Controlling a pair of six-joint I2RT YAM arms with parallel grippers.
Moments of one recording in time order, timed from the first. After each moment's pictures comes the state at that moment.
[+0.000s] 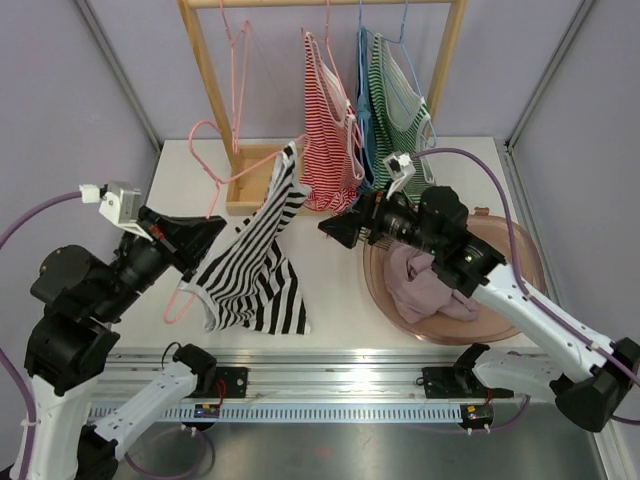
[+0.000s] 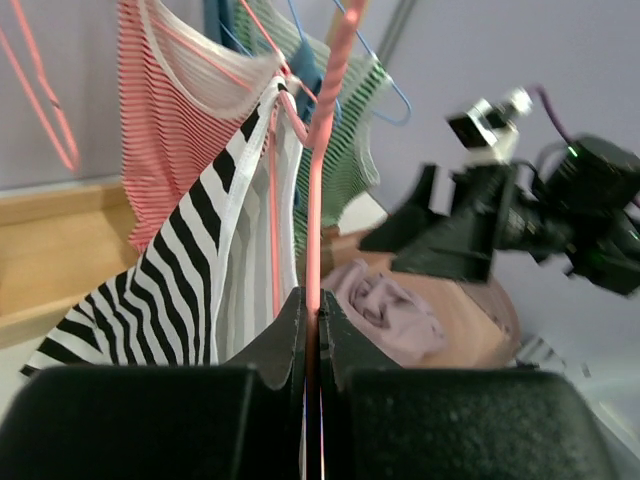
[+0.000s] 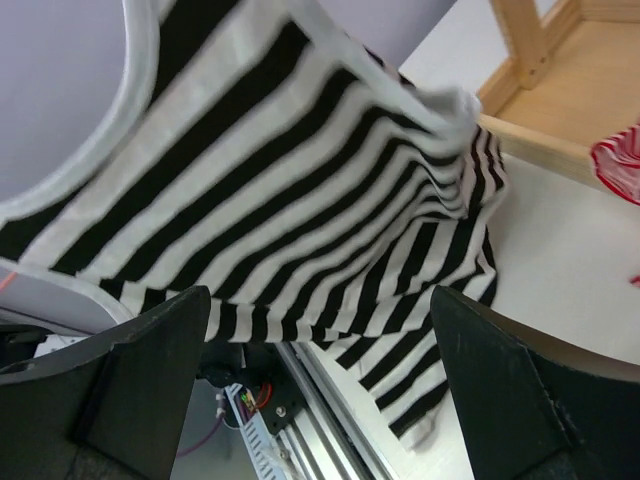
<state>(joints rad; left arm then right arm) -0.49 0.65 1.40 -0.66 0.16 -0.37 0.73 1.04 1.06 -0.08 -0.27 0.60</state>
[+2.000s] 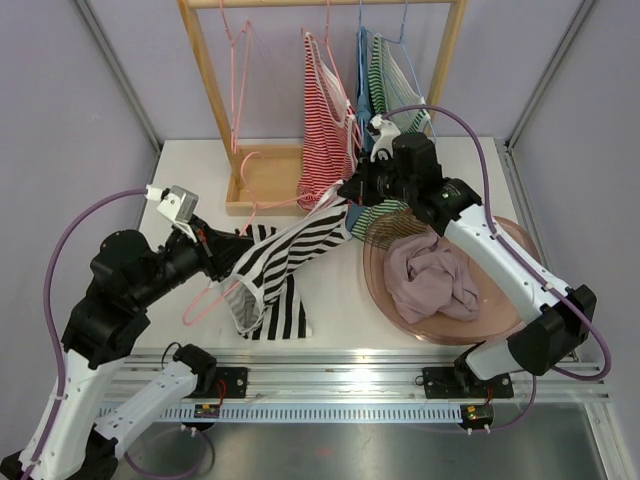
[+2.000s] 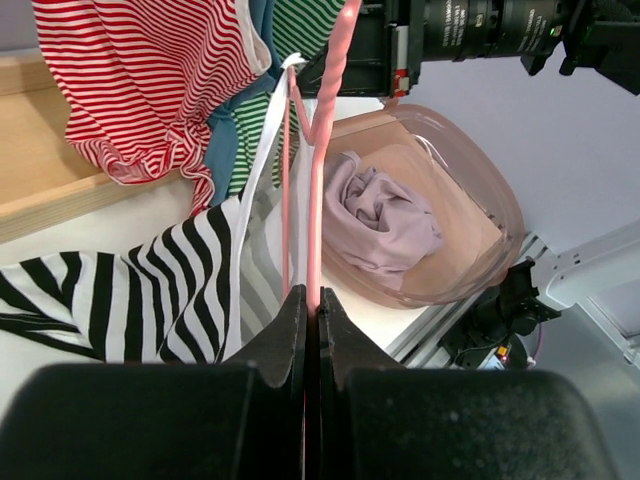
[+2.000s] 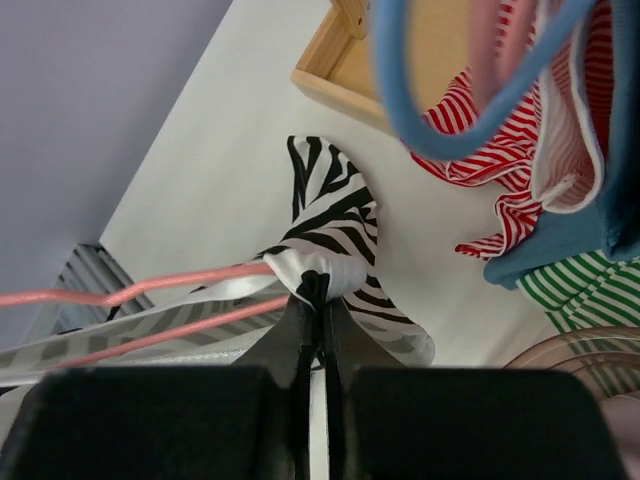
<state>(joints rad) -0.49 0.64 1.19 -0.68 0.30 -0.35 0.58 1.45 1.47 -0.44 -0.21 0.37</state>
